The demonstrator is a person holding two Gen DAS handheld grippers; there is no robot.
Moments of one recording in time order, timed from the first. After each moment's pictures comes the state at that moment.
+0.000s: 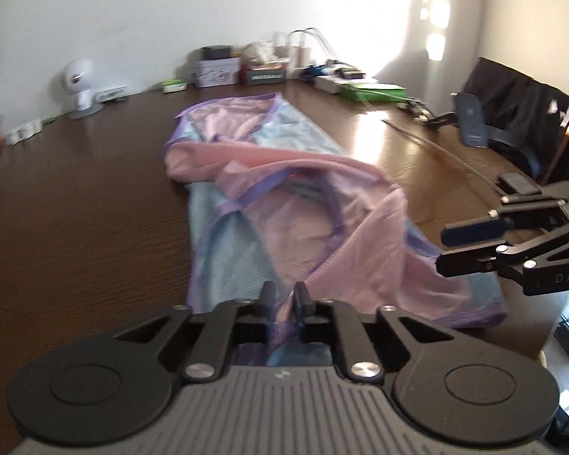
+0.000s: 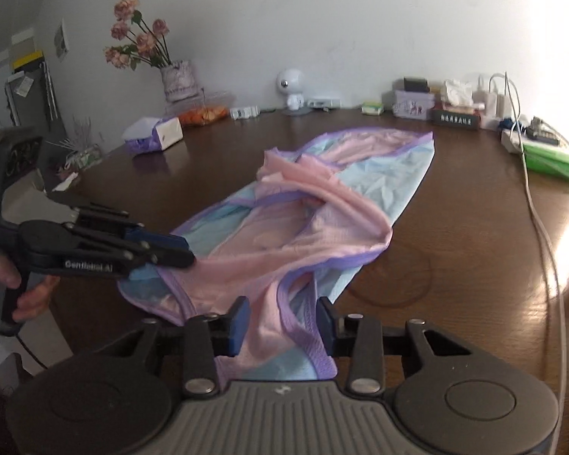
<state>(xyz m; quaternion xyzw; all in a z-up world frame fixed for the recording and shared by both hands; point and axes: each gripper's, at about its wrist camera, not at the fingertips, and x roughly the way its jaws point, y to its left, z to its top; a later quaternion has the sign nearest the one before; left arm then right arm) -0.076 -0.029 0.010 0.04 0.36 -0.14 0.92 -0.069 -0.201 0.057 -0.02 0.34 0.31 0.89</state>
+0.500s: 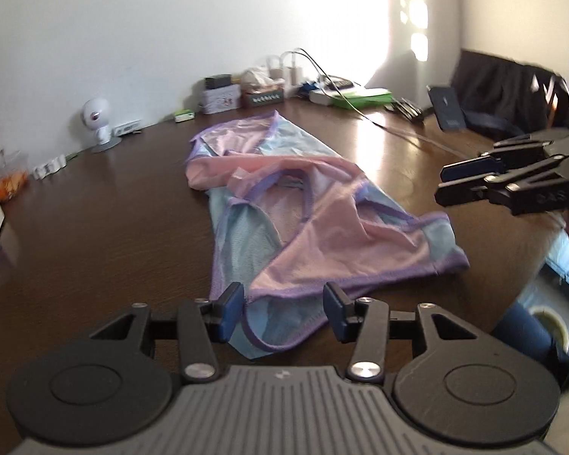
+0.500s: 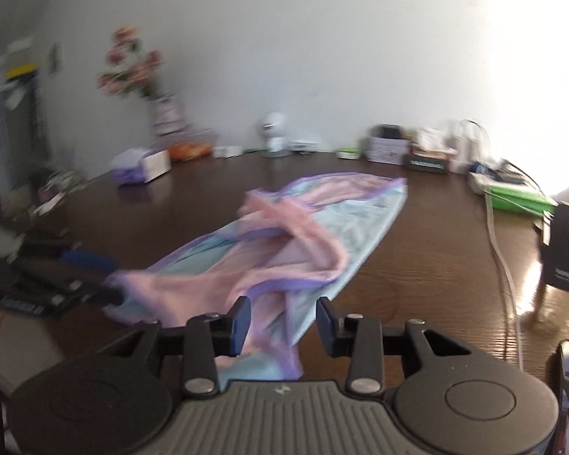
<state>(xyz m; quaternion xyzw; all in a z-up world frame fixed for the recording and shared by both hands) -0.143 -0.038 0.025 0.13 0.31 -0.15 0.93 -0.107 -0.210 0.072 -0.04 0.26 0.30 0.92</state>
